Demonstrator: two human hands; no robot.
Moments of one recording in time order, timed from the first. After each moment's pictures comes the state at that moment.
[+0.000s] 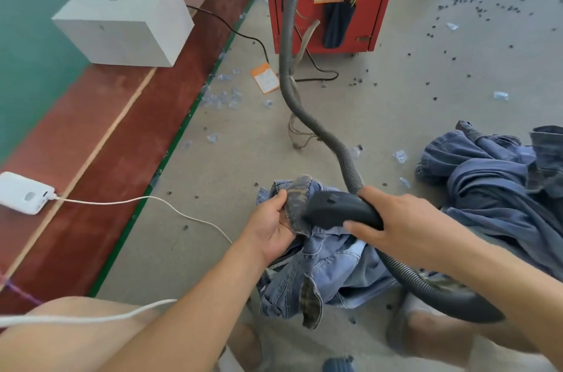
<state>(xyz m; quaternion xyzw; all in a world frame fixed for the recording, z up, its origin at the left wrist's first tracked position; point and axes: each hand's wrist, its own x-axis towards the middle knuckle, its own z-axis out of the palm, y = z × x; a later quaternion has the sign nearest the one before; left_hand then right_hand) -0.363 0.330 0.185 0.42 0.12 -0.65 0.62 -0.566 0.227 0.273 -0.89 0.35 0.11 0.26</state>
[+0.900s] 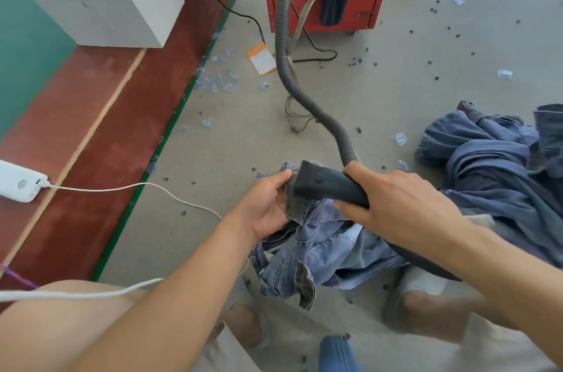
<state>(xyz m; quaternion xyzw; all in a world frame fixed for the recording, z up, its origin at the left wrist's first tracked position) -0.349 0.326 0.184 0.45 0.05 -0.69 0.56 -0.559 0.234 0.276 -0.93 0.33 0.06 0.16</state>
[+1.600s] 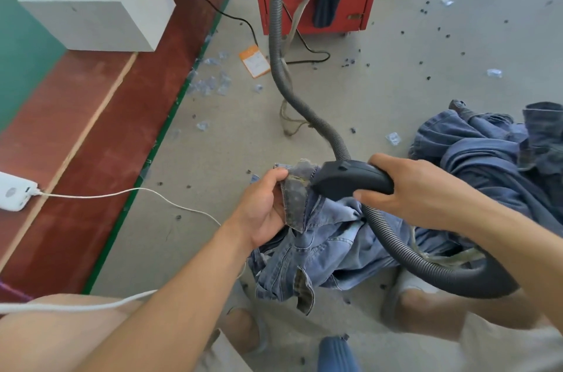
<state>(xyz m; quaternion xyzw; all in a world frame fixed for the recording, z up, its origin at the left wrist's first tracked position) -0.354 0.330 0.186 0.49 -0.04 -0.65 0.58 -0.576 0.196 0.279 -0.87 0.38 0.08 0.30</state>
